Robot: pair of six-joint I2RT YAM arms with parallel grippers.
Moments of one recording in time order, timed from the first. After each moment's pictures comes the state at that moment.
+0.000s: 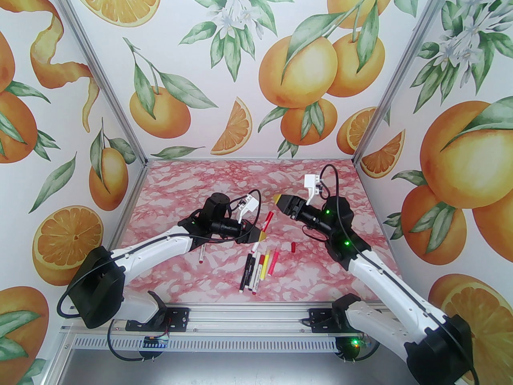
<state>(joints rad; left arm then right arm) -0.71 1.44 0.90 0.03 0.81 -0.49 0.43 0.99 0.68 0.20 -0.46 0.85</state>
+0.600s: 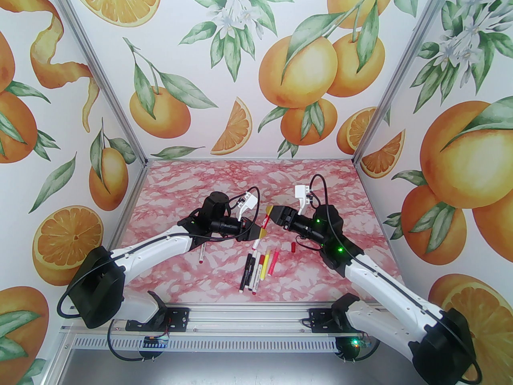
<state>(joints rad) -0.71 1.44 0.90 0.06 0.81 -0.52 0.53 1.00 0.62 0.21 -0.41 0.91</state>
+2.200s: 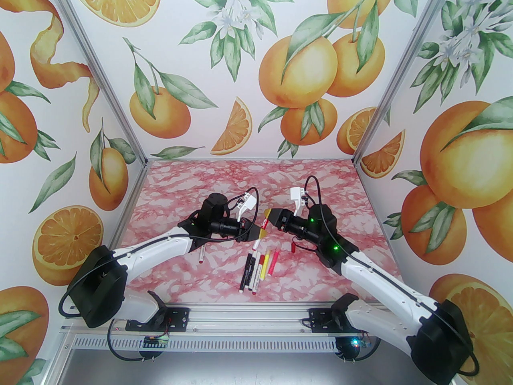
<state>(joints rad) -0.71 1.44 0.86 0.14 0.84 -0.54 0.52 1.04 0.63 0.18 -0.42 0.93</state>
